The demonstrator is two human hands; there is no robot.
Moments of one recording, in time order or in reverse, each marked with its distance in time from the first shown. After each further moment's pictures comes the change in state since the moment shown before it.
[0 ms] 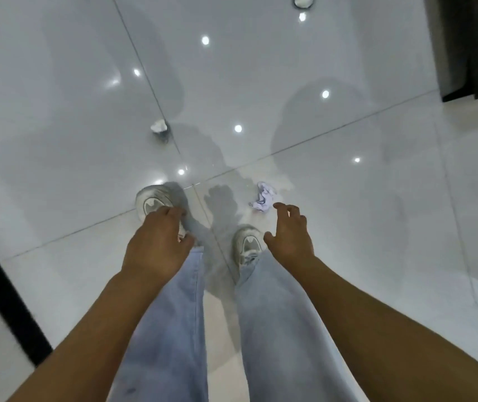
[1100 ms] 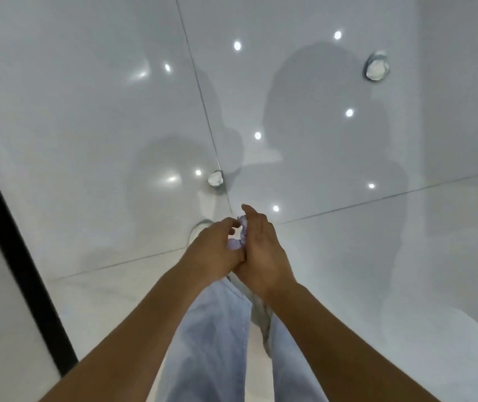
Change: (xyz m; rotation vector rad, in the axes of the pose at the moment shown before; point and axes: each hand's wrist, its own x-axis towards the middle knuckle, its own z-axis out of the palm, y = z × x) left_hand 0.124 -0.027 -0.115 -0.521 -0.304 -0.109; right_hand 0.050 -0.236 -0.041 0.193 -0.035 -0.372
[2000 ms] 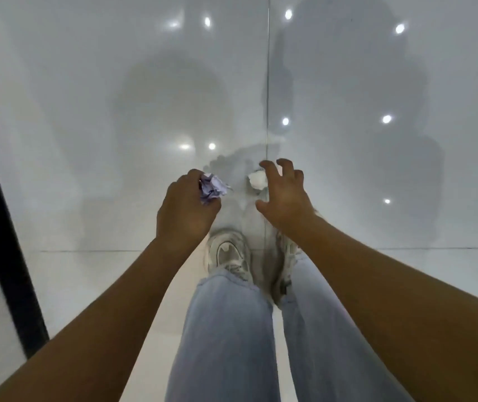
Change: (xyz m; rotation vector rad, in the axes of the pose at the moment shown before) left_hand 0.124 -0.115 -0.061 -0.108 0.527 -0.093; right_hand 0.204 0.039 0.077 -0.470 -0.184 -0.058
